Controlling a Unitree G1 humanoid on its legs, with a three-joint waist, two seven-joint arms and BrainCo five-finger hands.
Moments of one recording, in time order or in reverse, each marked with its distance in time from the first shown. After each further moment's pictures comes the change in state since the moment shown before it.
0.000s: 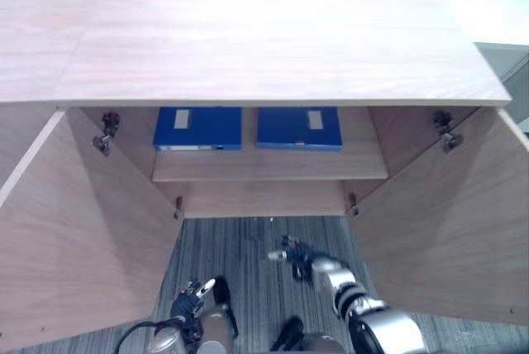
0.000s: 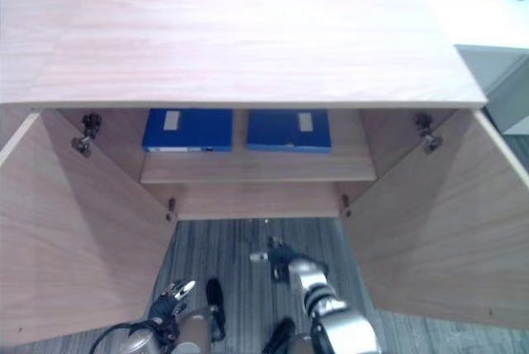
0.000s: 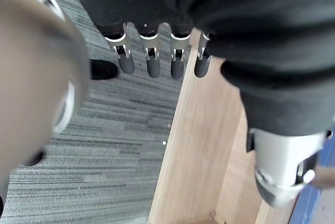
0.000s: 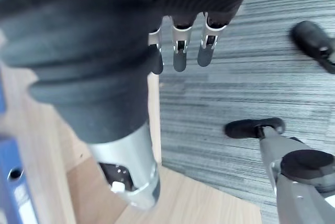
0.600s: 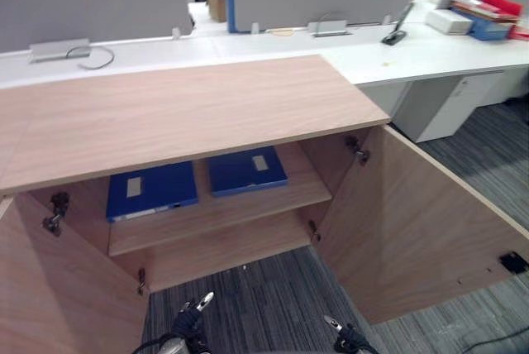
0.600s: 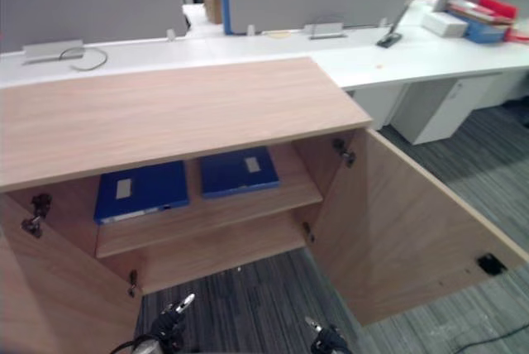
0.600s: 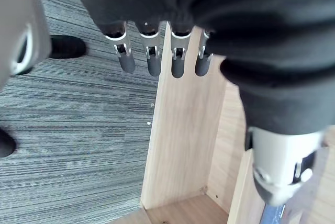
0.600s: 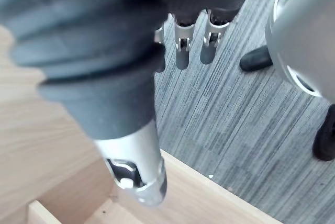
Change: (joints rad) left arm -0.021 -0.067 0.259 0.206 0.064 -0.012 0.036; right arm 0.329 0.020 -0.587 -0.051 0.071 -0.079 -0.104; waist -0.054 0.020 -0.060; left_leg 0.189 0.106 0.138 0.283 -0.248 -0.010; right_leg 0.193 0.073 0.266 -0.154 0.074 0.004
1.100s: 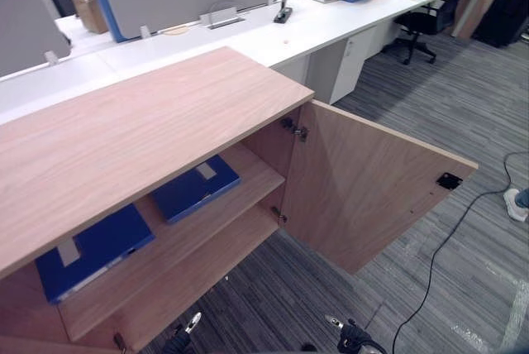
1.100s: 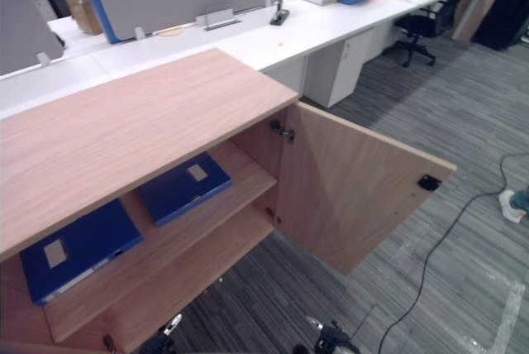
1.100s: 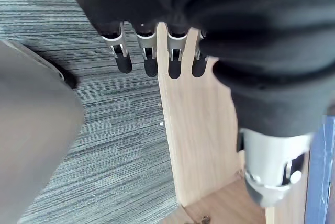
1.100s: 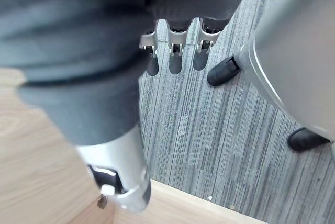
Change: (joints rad) left arm 0.059 0.013 -0.030 0.049 -0.087 -0.019 0.029; right arm -0.048 -0.063 0.122 0.076 -0.003 -0.004 0.010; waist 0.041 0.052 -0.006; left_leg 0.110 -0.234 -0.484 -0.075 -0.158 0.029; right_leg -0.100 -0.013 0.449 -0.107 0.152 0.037
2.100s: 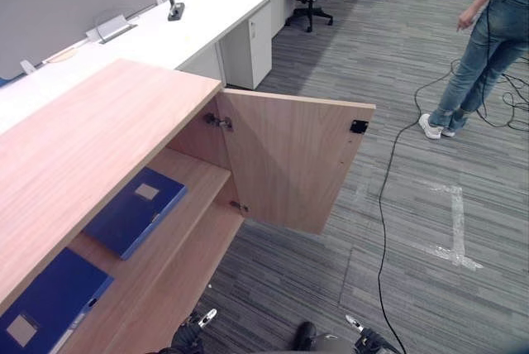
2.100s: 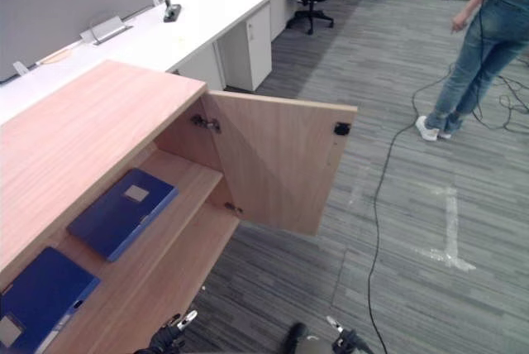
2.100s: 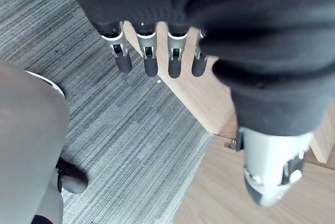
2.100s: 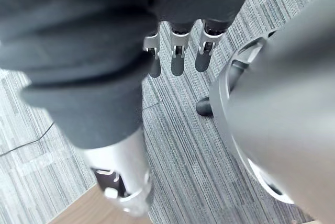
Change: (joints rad) left arm 0.014 0.036 -0.148 -0.066 0.053 0.001 -0.028; right arm -0.044 -0.075 -0.090 0.082 0.161 0.009 -0.003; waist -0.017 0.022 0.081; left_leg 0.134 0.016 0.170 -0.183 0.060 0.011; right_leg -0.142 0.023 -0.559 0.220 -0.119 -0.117
